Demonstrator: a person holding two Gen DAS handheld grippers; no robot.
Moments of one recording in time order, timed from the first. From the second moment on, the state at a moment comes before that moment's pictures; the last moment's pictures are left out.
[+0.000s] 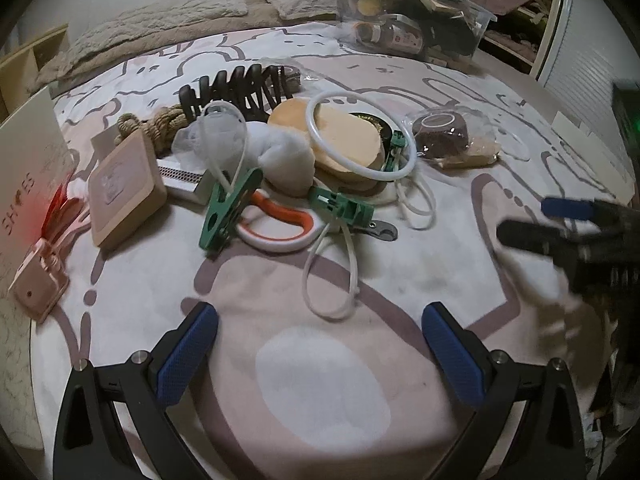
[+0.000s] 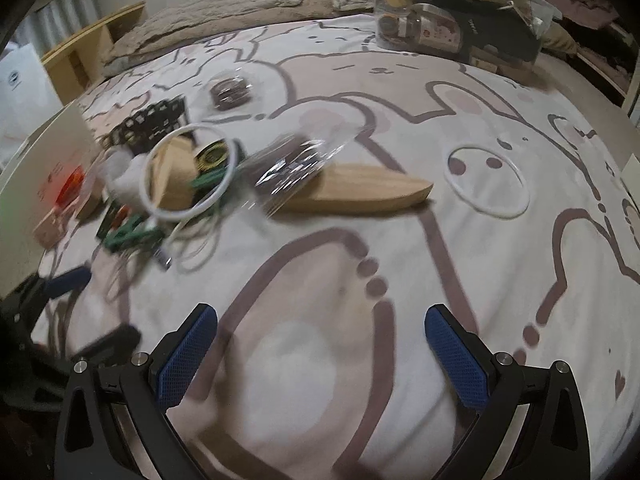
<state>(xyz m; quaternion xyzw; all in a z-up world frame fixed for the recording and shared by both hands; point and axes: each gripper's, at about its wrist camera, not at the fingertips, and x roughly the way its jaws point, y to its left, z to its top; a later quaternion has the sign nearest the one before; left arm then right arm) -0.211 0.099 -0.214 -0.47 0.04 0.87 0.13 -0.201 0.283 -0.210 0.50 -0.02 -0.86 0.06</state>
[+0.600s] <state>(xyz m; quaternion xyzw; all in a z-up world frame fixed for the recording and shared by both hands) -0.212 0.098 -0.219 -0.46 0.03 0.88 0.13 -0.260 0.320 -0.215 0.49 0.02 -0.87 0.02</state>
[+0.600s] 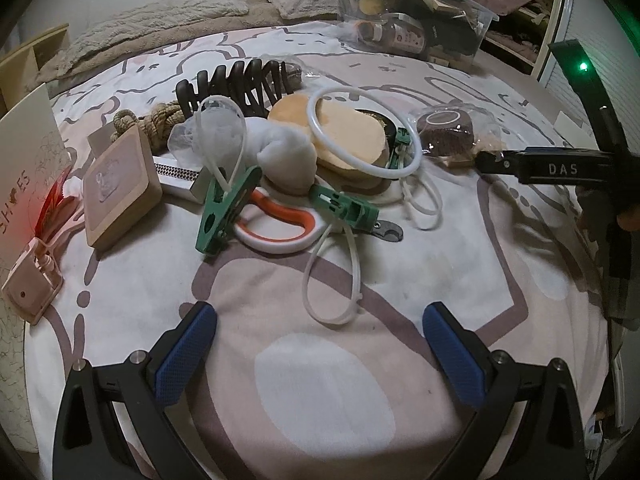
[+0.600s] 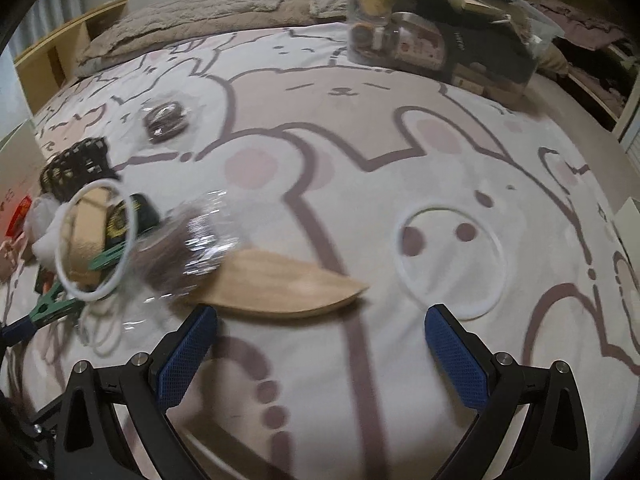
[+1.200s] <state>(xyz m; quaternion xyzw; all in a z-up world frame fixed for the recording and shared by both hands) -0.225 0.100 -0.200 -0.44 -0.01 0.88 0.15 -0.286 0.372 -0.213 0.48 0.04 -0.87 -0.05</state>
